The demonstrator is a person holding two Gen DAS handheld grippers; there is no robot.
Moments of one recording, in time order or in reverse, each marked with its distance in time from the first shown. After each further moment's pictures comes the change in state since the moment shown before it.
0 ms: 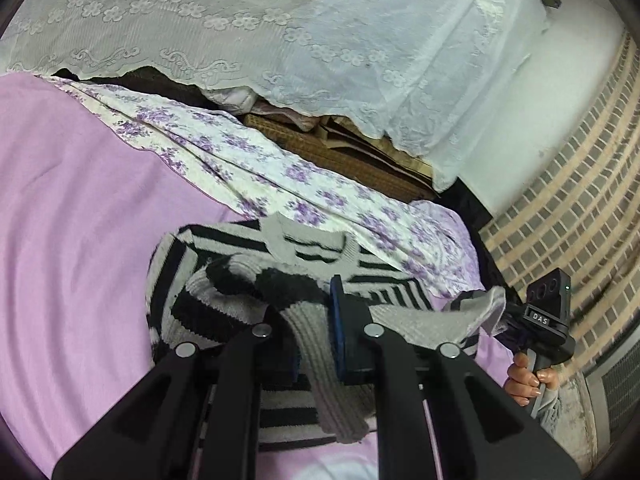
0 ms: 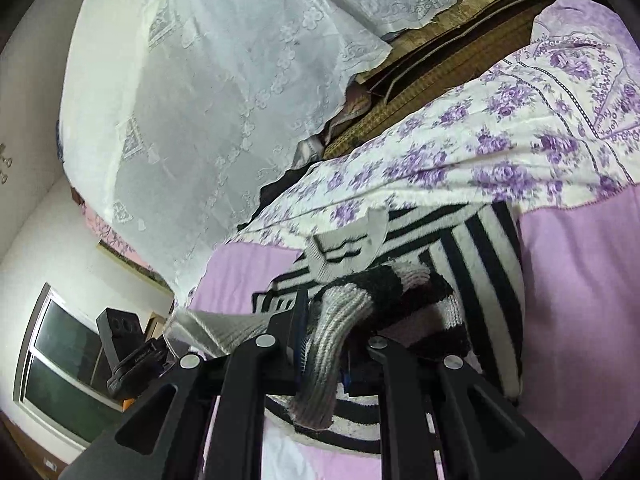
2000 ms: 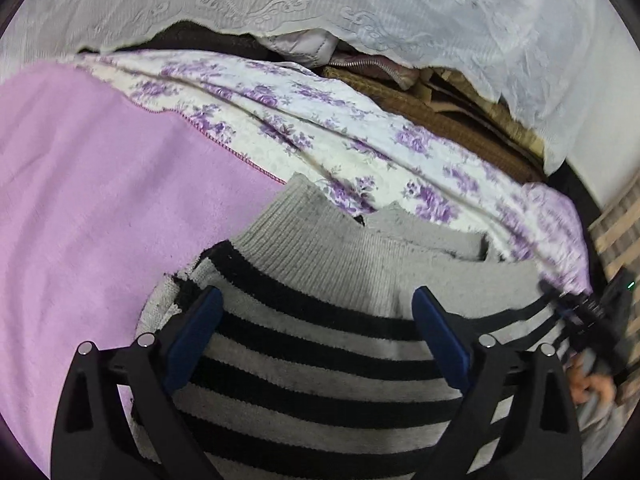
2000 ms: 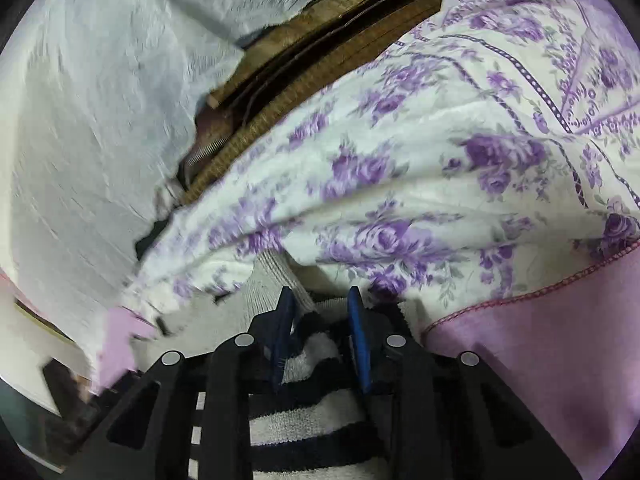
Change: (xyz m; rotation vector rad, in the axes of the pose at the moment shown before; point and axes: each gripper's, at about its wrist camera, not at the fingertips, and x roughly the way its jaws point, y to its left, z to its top) left arm 0.134 0.041 0.014 0.016 0.093 0.339; right arm 0.084 -0.107 0.037 0.115 -0.111 -0.305
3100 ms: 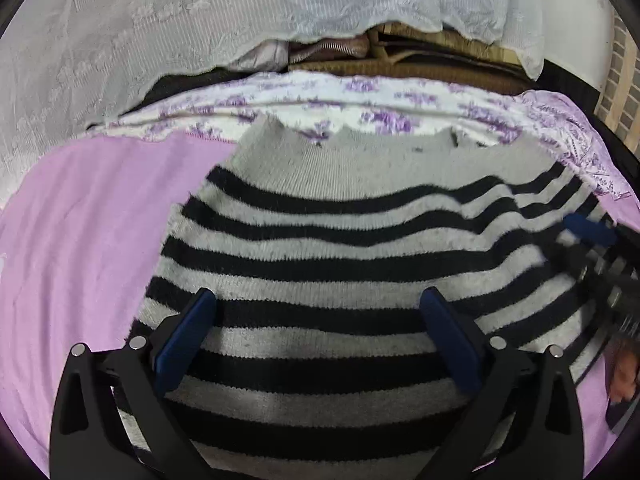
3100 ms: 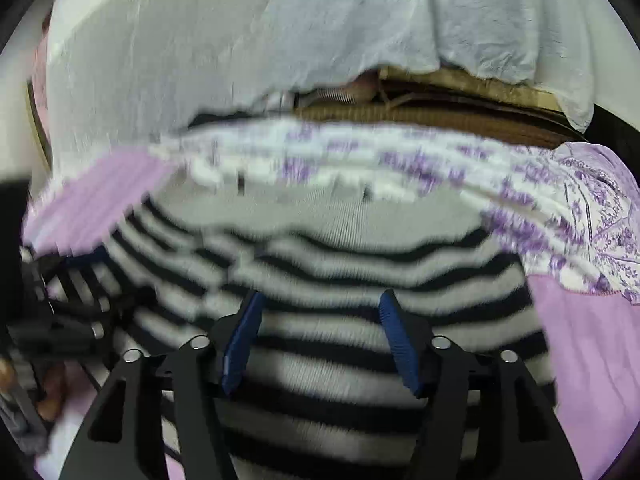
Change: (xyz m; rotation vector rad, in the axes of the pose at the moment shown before) left arm -0.035 -0.043 -0.071 0.288 -0.025 0.171; right arm -0.020 0.125 -0.125 -0.701 0.017 -0.199
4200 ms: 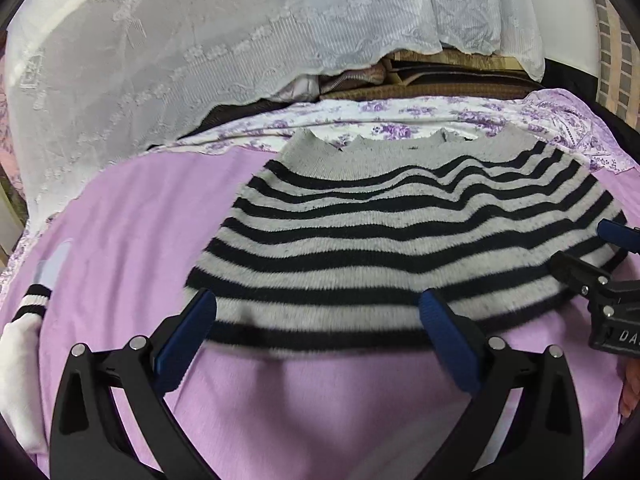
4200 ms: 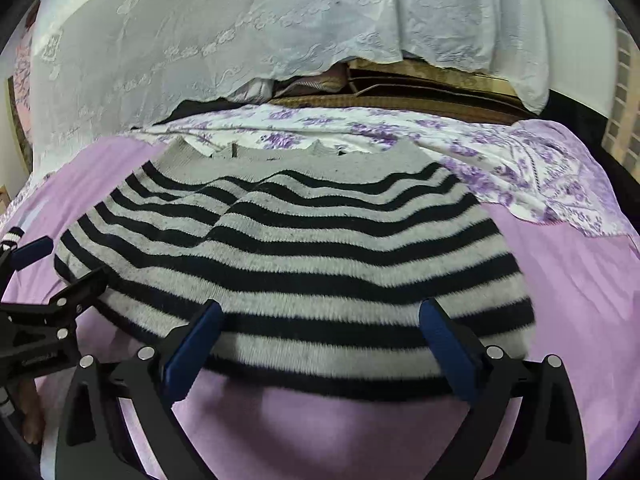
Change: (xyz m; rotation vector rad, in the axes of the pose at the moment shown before) left arm -0.083 -0.029 -0.066 0.029 -0.151 0.201; right arm -0.057 0.011 -0.053 0.100 -0.059 -0.077
